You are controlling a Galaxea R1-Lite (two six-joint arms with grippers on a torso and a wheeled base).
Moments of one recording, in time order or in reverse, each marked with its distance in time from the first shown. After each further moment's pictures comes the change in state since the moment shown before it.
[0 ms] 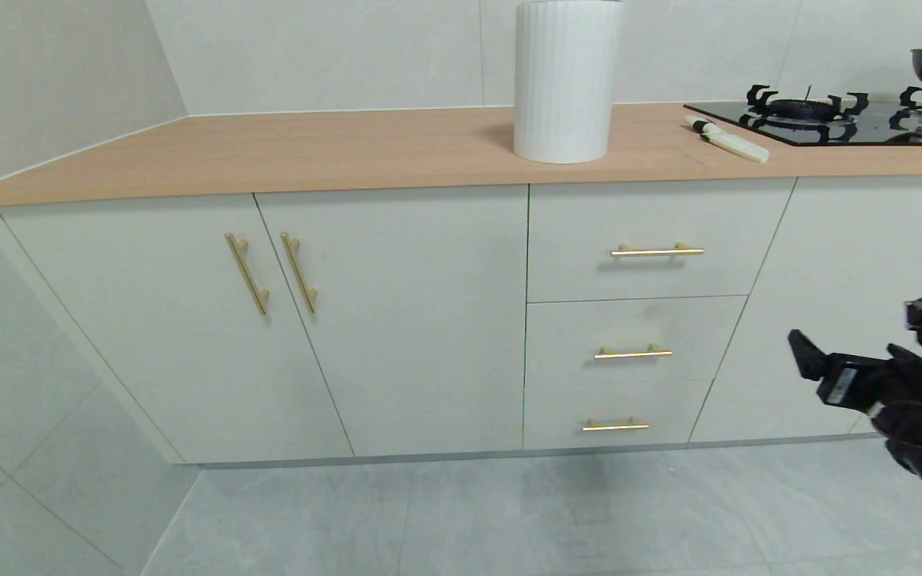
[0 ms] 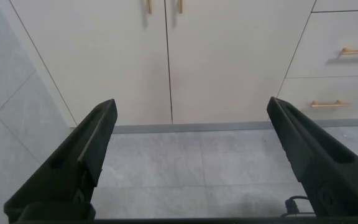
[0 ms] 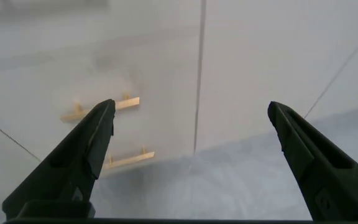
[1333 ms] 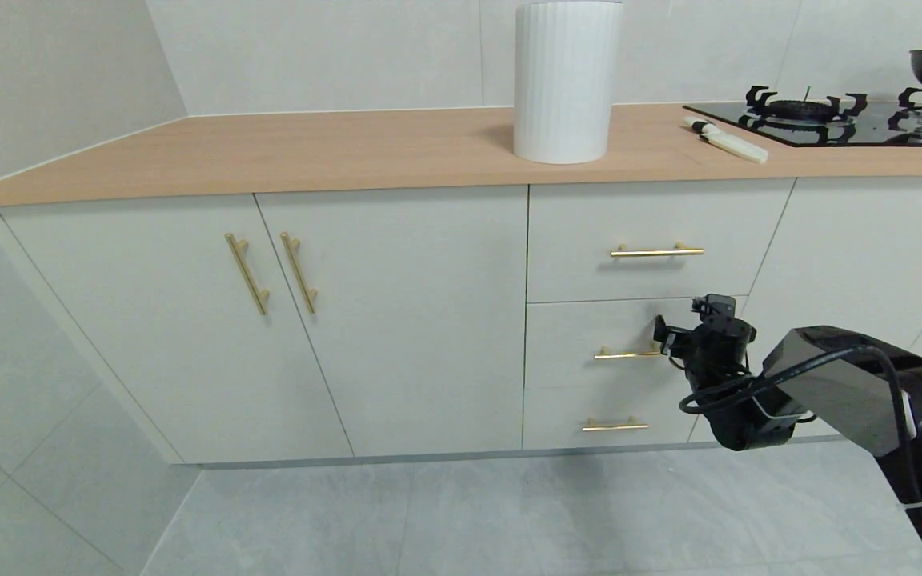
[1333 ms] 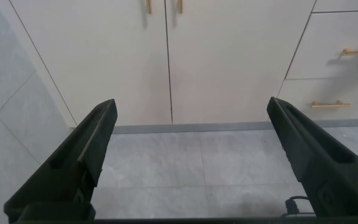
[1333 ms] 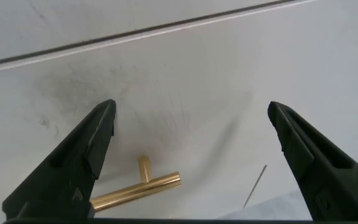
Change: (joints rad) left arm 0.000 0.000 0.000 0.000 0.000 0.000; right arm -0.030 0.991 -1.198 0.223 -0.014 0.079
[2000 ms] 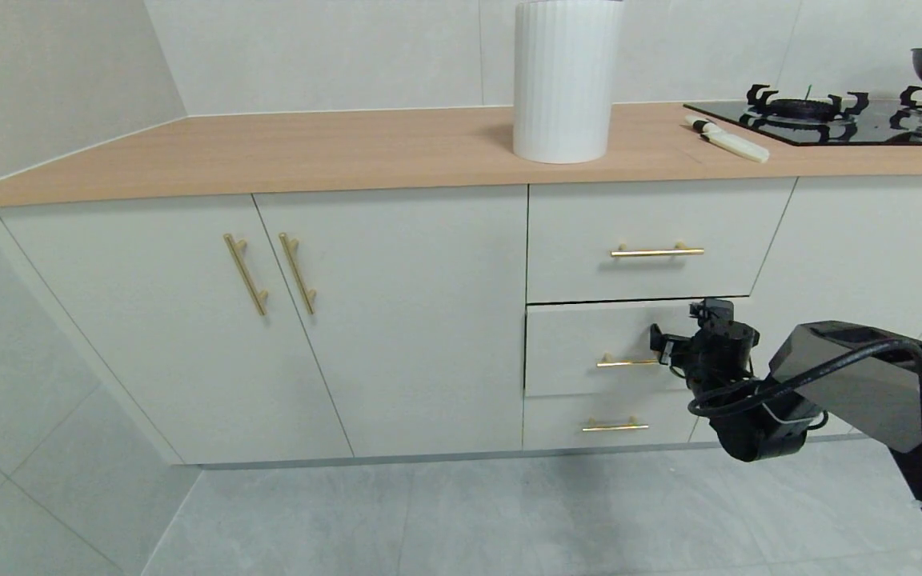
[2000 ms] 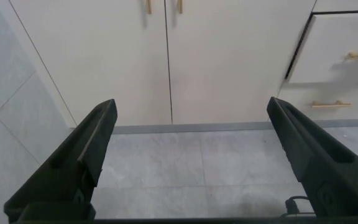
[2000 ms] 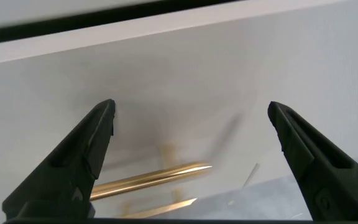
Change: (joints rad) left arm 0.000 0.000 0.000 0.000 0.000 0.000; right arm 0.045 -0.081 0.157 -0.009 0.037 0.000
